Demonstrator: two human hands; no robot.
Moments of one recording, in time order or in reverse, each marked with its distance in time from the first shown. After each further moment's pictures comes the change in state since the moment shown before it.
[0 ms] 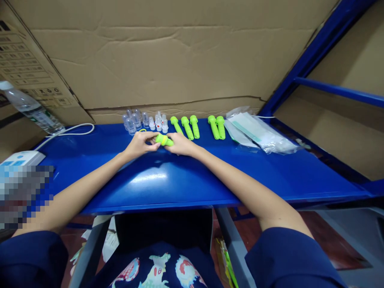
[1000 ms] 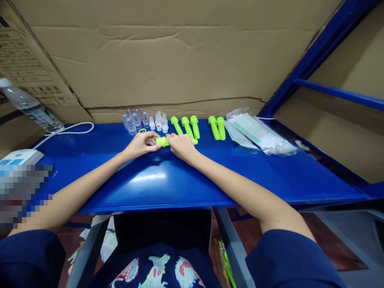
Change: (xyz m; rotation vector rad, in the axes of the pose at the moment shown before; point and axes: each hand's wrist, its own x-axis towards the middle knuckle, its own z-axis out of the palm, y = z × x) left_hand -0.002 -0.003 0.002 -0.190 -0.097 -0.127; right_hand -0.012 -0.011 0.005 -0.628 0.059 0.071
